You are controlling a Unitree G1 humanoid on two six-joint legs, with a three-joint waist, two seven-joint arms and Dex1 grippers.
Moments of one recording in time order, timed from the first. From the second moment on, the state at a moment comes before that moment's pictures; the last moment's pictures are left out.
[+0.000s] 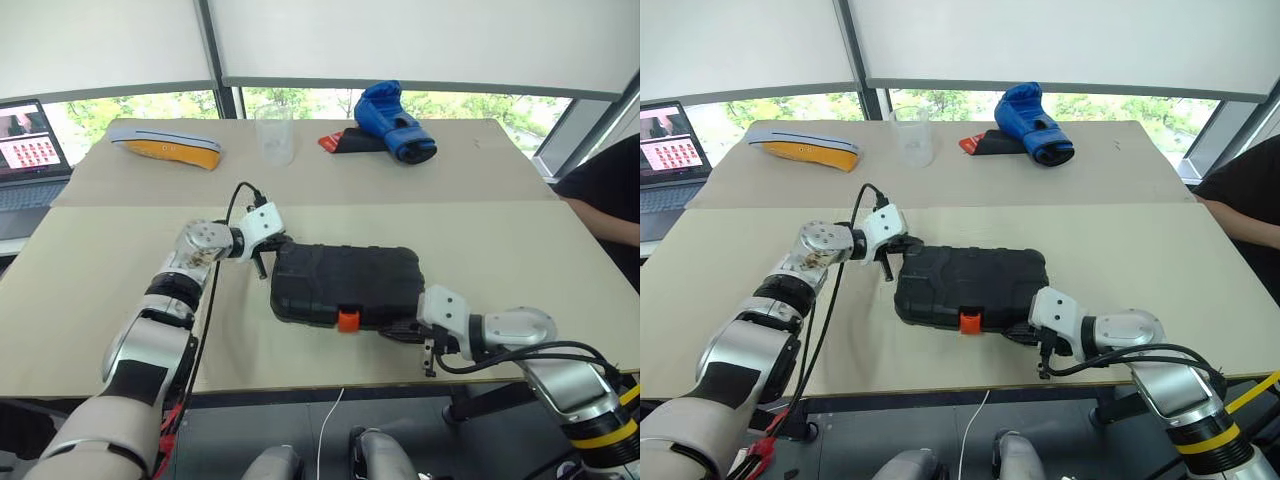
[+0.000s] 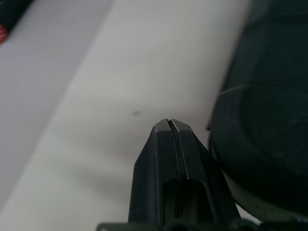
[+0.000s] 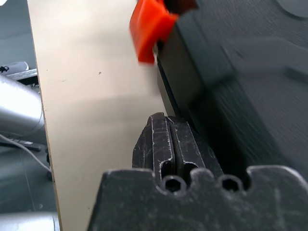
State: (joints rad) left arm -1.06 0.44 -0.21 1.10 0.11 -0.33 -1.09; right arm -0.22 -0.79 0.18 -0.28 0.21 0.35 0.98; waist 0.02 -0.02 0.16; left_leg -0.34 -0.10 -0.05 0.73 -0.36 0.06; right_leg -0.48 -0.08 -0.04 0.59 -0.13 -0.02
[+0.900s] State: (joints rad) left arm -0.85 0.35 -0.35 0.36 -0.07 0.14 -1.33; right arm -0.03 -0.88 -0.08 -0.33 0.31 0.36 1.02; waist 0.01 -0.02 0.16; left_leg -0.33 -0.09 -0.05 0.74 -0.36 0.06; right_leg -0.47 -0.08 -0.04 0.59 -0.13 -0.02
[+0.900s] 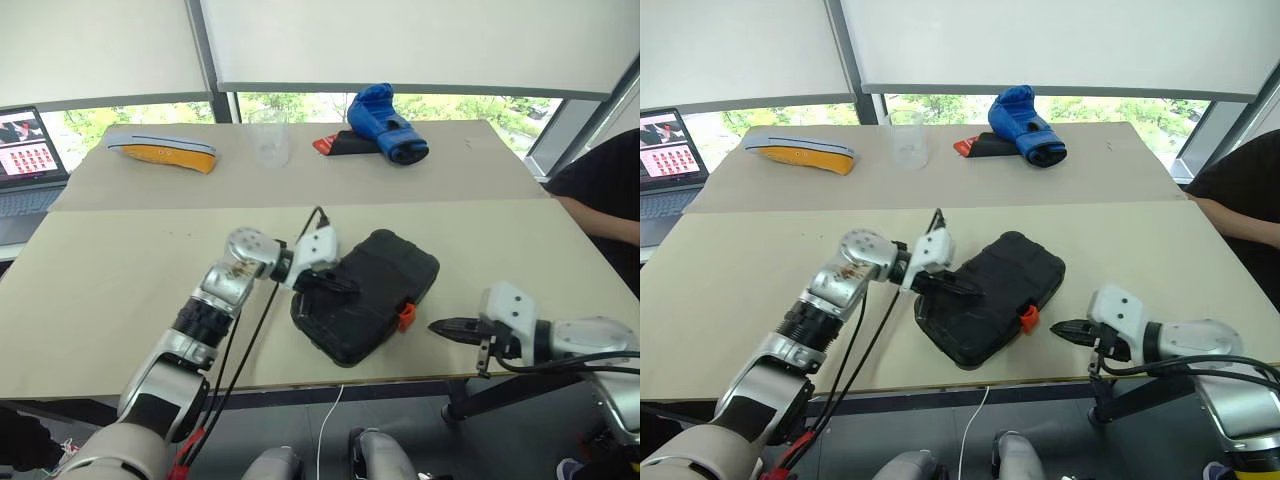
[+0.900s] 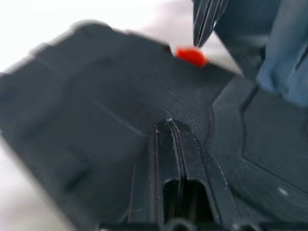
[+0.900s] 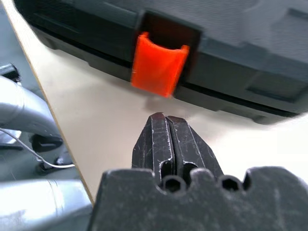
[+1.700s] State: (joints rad) left arm -0.83 0.40 -0.39 0.36 -0.02 -0.04 -1.32; right arm -0.09 -0.86 -0.06 -0.36 0.43 0.52 0.95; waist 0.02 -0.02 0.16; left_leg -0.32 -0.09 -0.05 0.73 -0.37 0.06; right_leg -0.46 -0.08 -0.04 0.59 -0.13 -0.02
